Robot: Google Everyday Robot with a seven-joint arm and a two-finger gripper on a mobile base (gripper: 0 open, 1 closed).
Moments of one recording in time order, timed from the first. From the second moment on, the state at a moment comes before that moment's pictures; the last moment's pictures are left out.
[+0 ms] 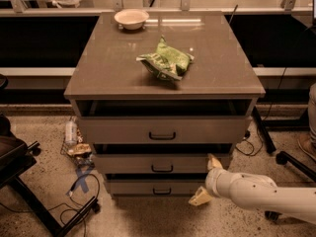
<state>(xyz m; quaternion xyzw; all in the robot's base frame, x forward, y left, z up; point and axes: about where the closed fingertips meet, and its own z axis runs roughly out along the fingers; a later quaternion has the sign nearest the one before) 0.516 -0.169 0.465 -0.52 0.78 0.01 0.36</state>
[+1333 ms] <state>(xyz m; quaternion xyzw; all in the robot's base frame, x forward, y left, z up) 0.517 -0.213 0.307 -0.53 0.77 0.12 0.35</state>
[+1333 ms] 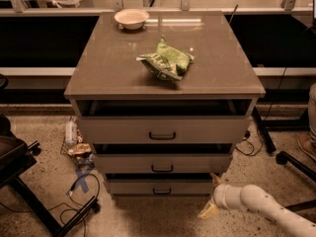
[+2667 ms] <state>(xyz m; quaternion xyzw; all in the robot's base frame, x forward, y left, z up) 0.561 -0.176 0.227 -0.57 0.74 0.15 0.32</state>
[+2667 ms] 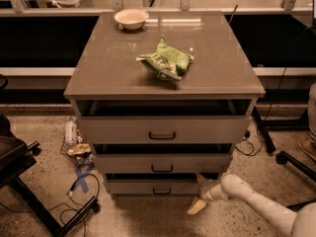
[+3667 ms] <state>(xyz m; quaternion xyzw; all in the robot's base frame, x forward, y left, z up) 0.568 -0.155 0.202 -0.58 0.75 0.14 0.28</state>
